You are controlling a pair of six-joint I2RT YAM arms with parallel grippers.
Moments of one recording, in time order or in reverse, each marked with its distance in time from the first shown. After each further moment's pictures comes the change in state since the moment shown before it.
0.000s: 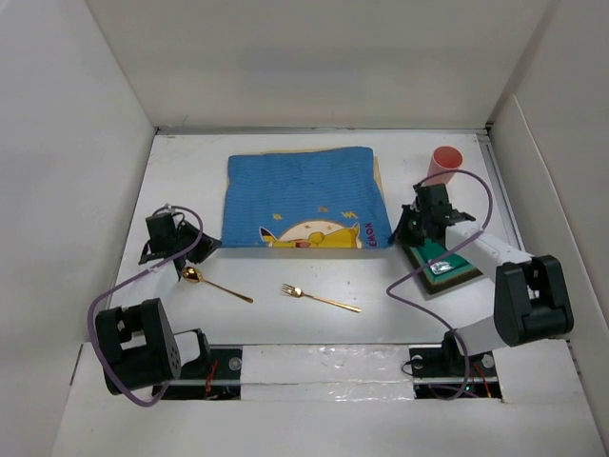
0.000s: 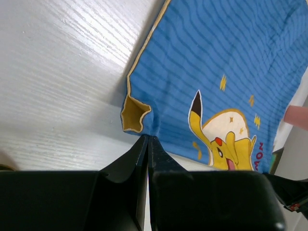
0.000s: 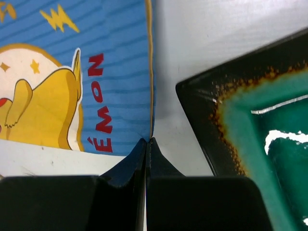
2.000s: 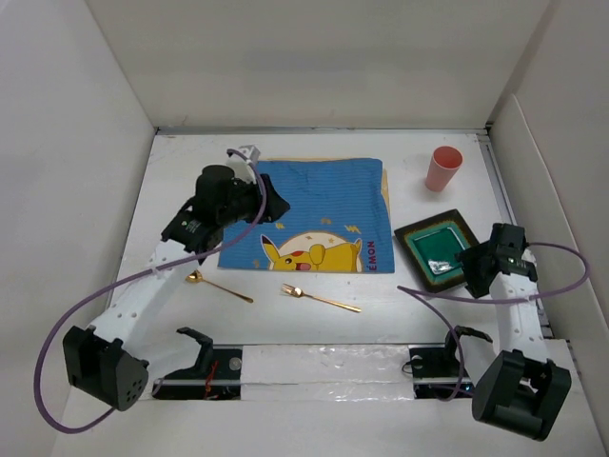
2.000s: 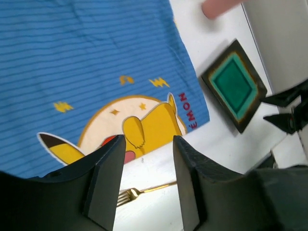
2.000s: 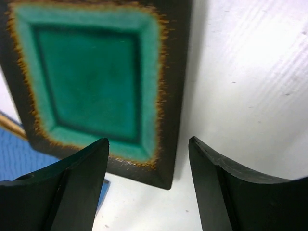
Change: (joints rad) left arm -0.595 -0.098 0.497 -0.246 -0.095 0.250; right arm -0.520 -0.535 -0.230 -0.399 0.282 0.409
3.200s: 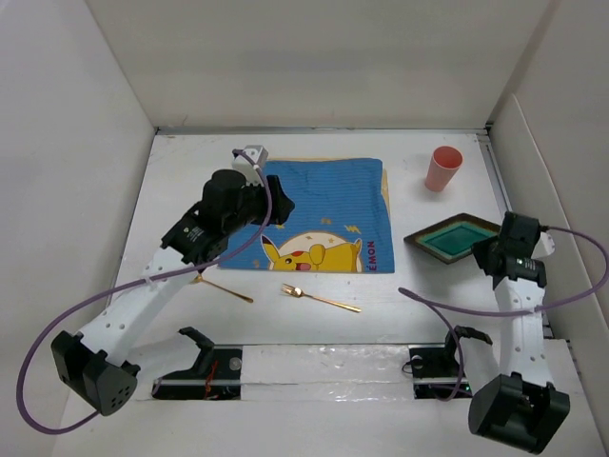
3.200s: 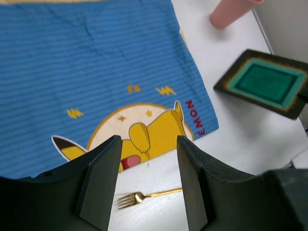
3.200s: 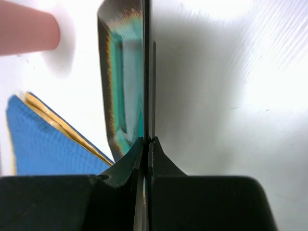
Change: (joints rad) left arm -0.217 -0.050 0.024 -0.053 -0.255 0.048; right arm -0.023 -0.083 0.058 0.096 0.006 0.070
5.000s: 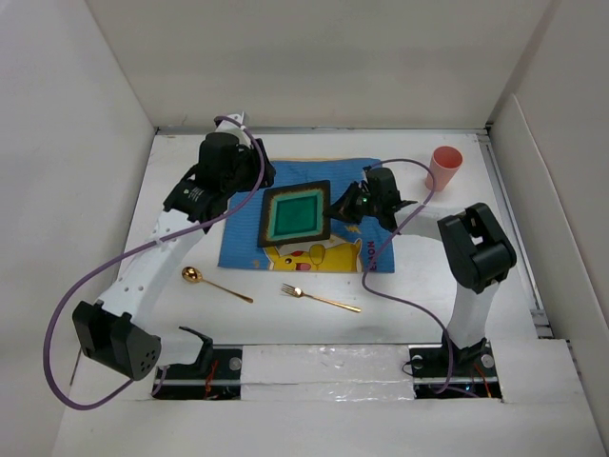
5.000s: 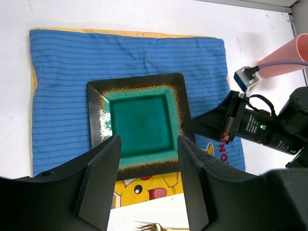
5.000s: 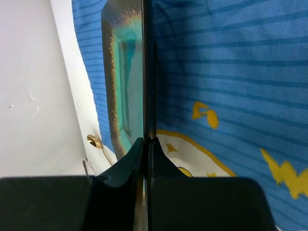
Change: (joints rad) left arm 0.163 0.222 0.277 -0.086 -0.091 0.001; right arm 0.768 1.048 0.396 0.887 -0.537 0.037
